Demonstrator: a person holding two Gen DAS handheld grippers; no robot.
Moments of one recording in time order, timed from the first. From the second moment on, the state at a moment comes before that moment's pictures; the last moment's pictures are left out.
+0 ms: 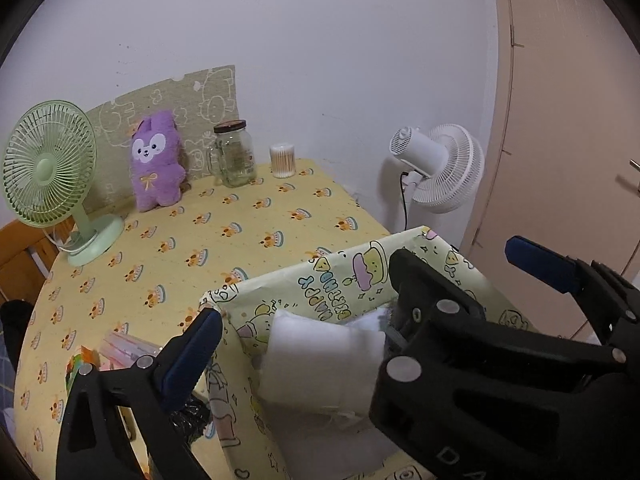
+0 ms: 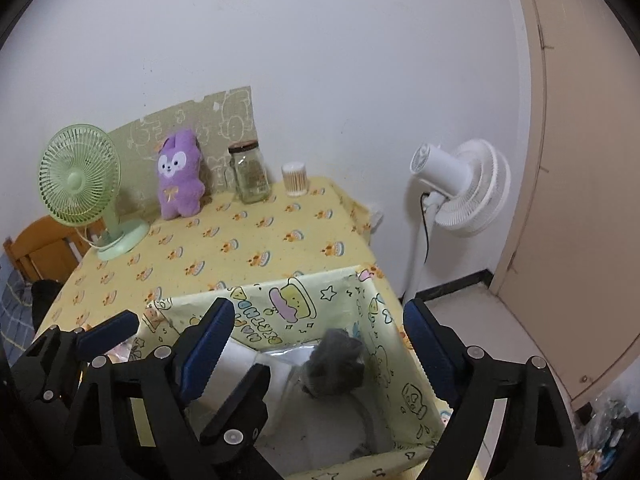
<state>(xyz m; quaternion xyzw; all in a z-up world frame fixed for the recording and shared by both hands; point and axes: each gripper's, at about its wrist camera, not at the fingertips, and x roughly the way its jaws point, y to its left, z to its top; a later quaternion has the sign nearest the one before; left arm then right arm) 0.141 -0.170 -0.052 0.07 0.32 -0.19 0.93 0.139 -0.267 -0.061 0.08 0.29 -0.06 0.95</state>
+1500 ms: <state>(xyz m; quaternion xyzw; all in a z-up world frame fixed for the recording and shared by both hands) 0.074 -0.065 -0.006 0.05 0.22 -0.14 0.96 0.079 -0.170 -0.008 0.05 0.23 -0.04 0.97</state>
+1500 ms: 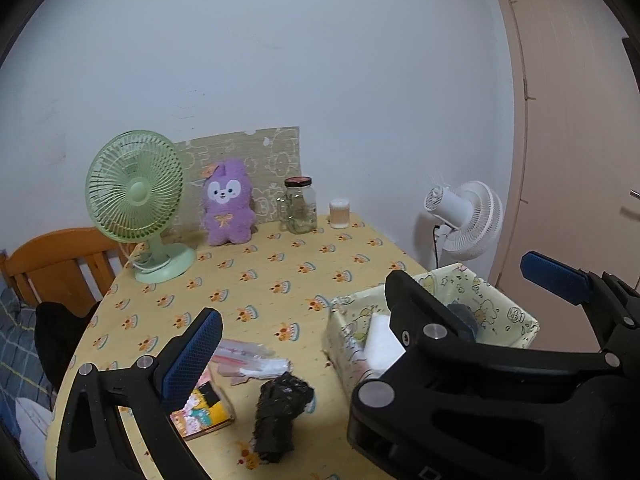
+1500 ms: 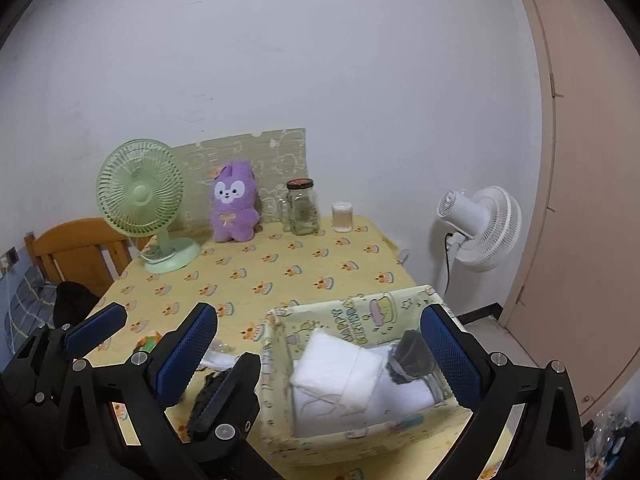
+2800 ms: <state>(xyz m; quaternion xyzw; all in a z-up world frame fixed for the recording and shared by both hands) 0.061 0.029 -0.079 0.02 0.27 -0.05 0.96 0.080 -0.072 -0.075 0.05 0.28 0.05 0.96</state>
